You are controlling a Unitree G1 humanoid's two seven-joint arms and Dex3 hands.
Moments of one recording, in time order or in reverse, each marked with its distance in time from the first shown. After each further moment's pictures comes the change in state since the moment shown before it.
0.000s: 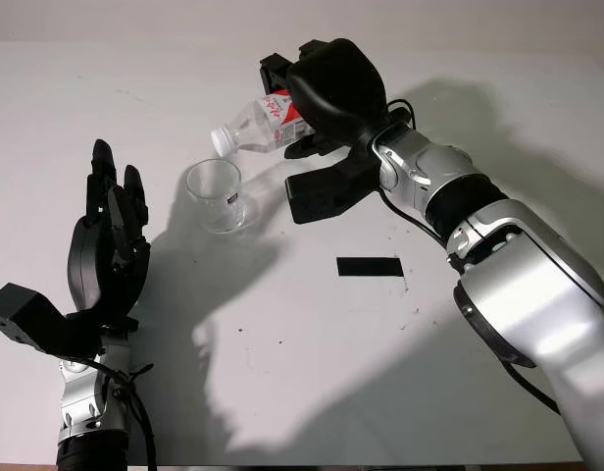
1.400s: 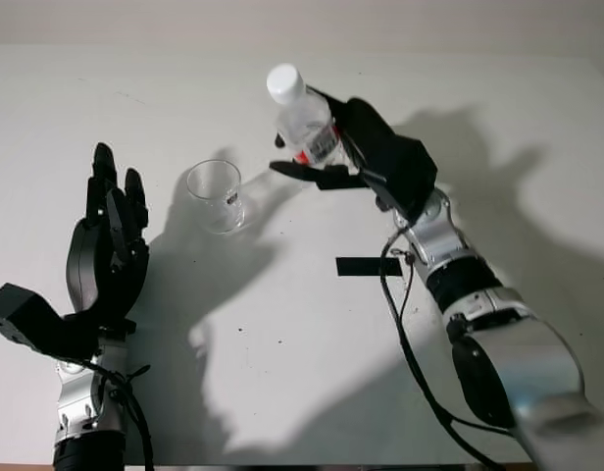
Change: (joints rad) left arm 0.001 0.013 0.007 0.005 -0.005 0.015 -0.024; right arm 0.287 0.068 -0.611 -0.214 0.726 -0.197 0.695
